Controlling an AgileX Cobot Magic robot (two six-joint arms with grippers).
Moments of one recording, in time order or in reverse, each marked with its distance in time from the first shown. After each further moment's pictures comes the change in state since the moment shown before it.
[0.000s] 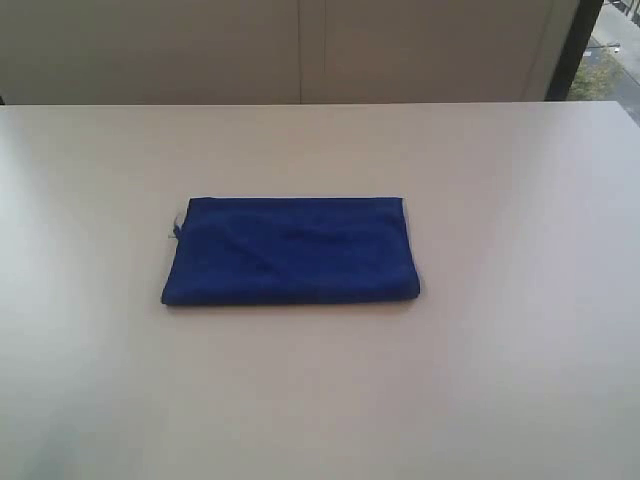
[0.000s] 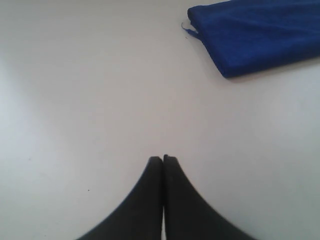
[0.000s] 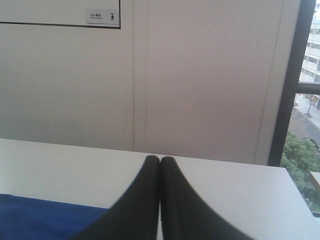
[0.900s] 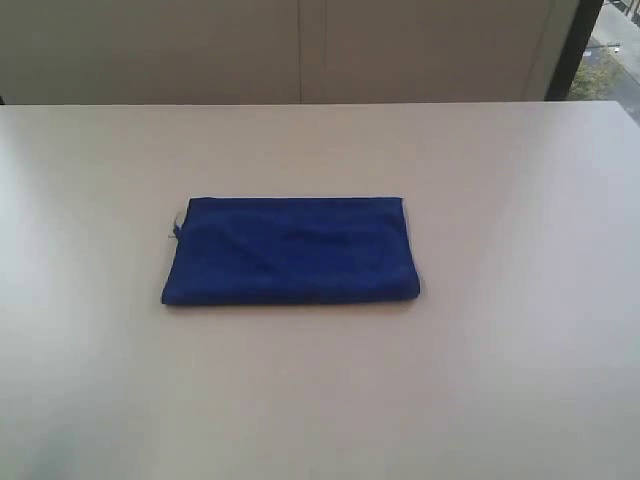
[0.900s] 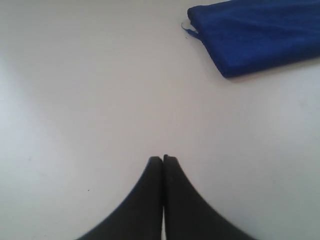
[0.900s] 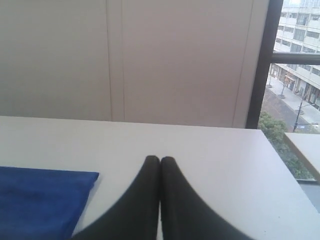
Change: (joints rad) left arm 0.000 0.000 0.000 0.000 0.000 0.000; right arm -0.088 -0.153 0.215 0.000 -0.003 0.000
